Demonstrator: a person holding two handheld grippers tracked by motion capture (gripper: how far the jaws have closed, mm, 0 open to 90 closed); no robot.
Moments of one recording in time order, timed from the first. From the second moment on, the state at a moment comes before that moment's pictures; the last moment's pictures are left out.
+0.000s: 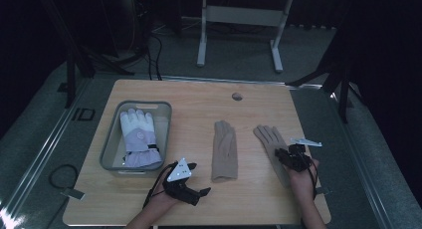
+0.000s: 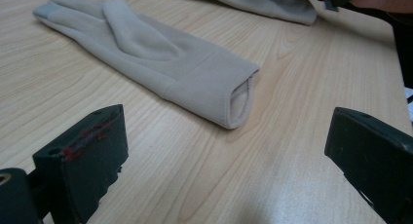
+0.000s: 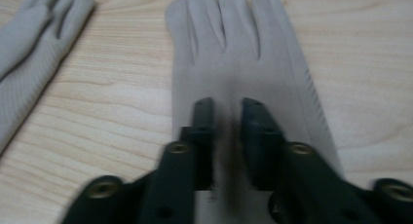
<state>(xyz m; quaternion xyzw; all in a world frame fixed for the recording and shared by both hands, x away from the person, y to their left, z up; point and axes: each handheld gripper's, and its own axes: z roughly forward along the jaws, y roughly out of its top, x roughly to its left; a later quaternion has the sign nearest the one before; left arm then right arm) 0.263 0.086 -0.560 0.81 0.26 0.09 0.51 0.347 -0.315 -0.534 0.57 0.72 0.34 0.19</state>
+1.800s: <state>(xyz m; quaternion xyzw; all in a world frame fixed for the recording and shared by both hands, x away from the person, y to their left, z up) 0.261 0.086 -0.561 0.82 0.25 0.09 0.51 0.360 -0.300 -0.516 0.54 0.71 0.39 0.22</state>
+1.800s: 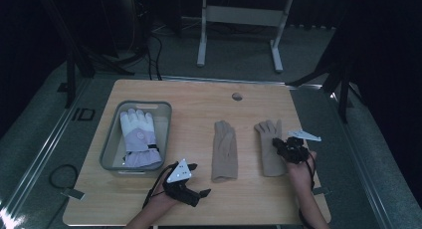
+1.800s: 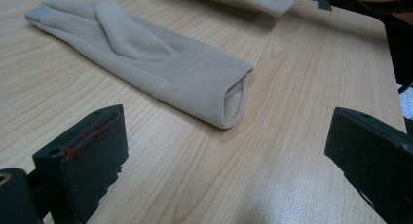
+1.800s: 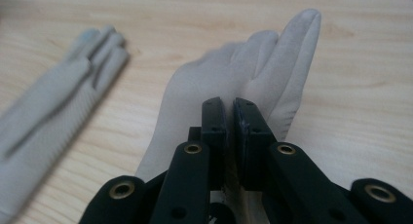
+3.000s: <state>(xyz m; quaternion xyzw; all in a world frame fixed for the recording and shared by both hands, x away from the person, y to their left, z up) 0.261 0.085 -0.561 0.82 0.25 0.09 0.51 0.349 -0.180 -0.470 0.53 0.69 0.45 0.21</state>
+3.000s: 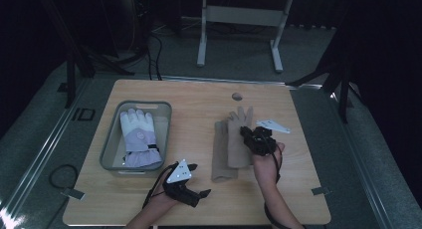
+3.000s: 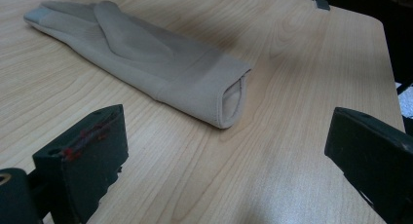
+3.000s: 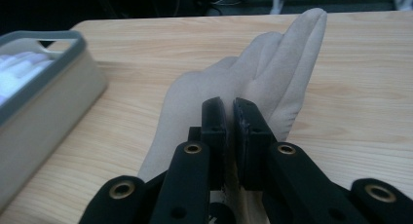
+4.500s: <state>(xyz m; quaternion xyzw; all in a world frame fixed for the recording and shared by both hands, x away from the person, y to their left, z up) 0.256 0.080 -0.558 0.82 0.22 0.11 0.52 0.355 -0.177 -0.524 0.46 0.76 0.45 0.10</state>
